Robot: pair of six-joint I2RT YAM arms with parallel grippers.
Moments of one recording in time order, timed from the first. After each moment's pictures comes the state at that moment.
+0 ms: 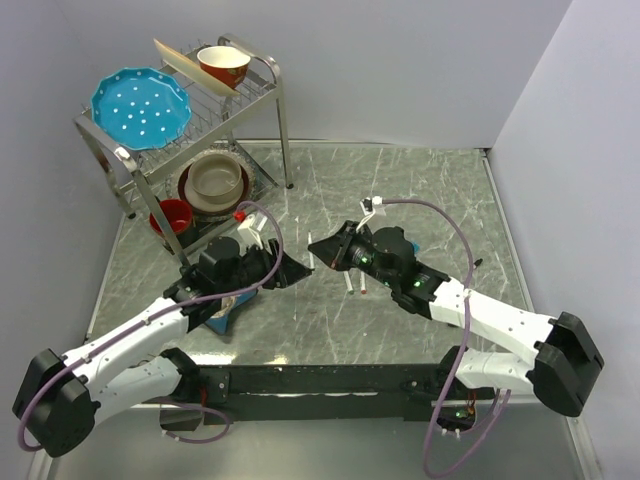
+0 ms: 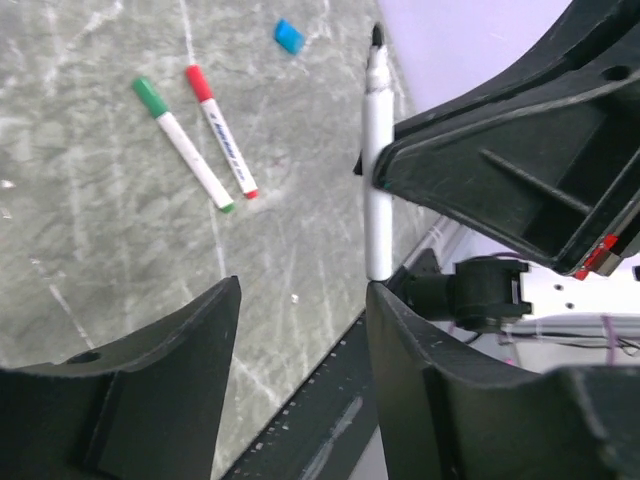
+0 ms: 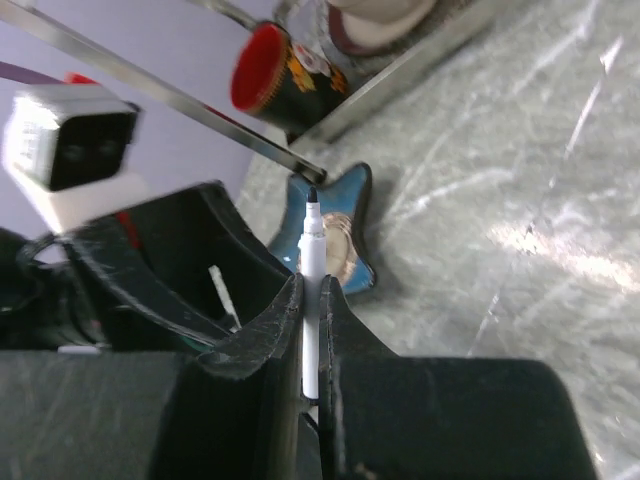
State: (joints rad) left arm -0.67 0.96 0.56 0.11 0.30 -0.79; right arm 0.83 1.14 0.71 0.23 -0.01 0.84
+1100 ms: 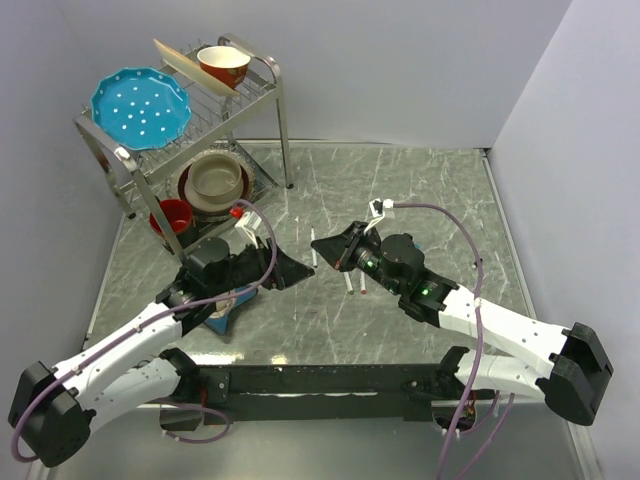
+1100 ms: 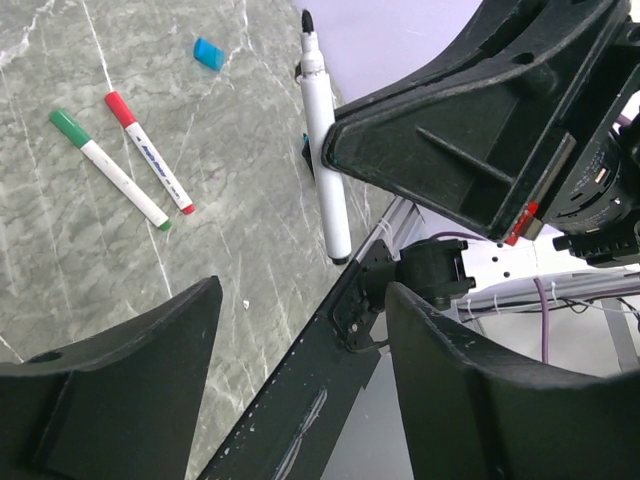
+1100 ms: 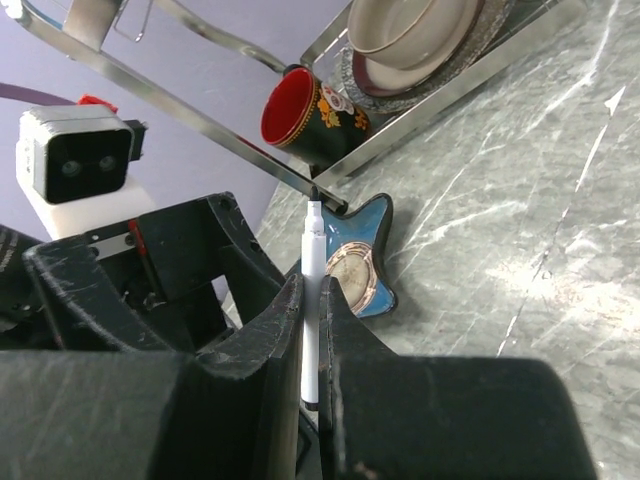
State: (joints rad) left arm -0.66 0.89 0.56 0.17 0.41 -0.81; right arm 0.87 1.06 0.69 0.27 0.09 0.83
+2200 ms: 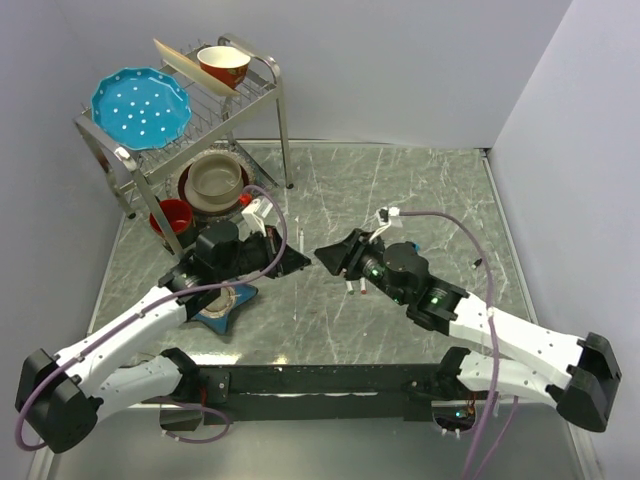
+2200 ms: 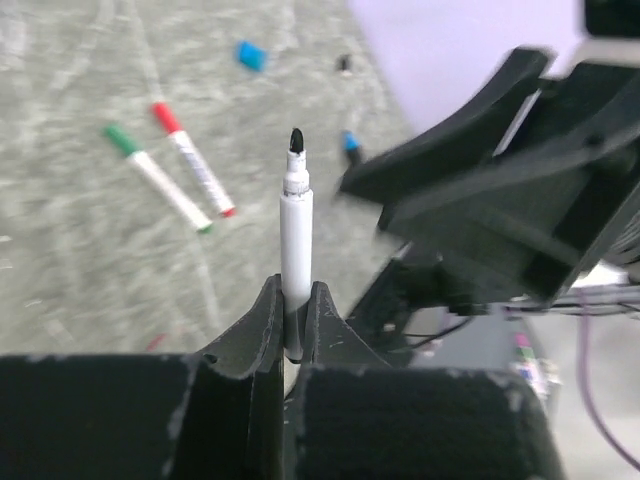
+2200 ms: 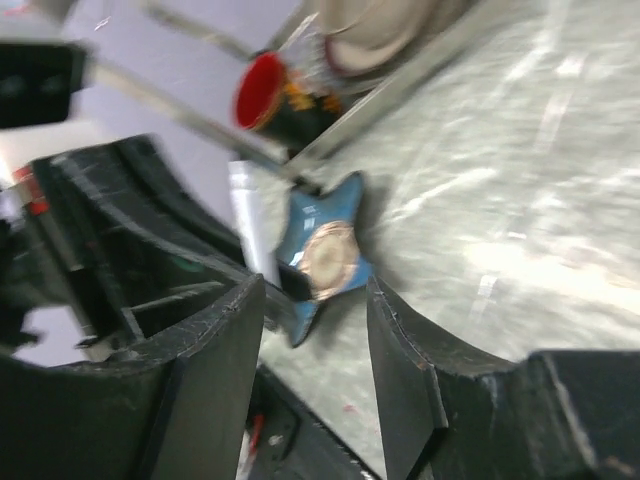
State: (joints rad) left arm -0.66 0.99 0.73 0.00 0.39 -0.70; right arm 0.92 0.97 0.68 0.11 0.20 0.85
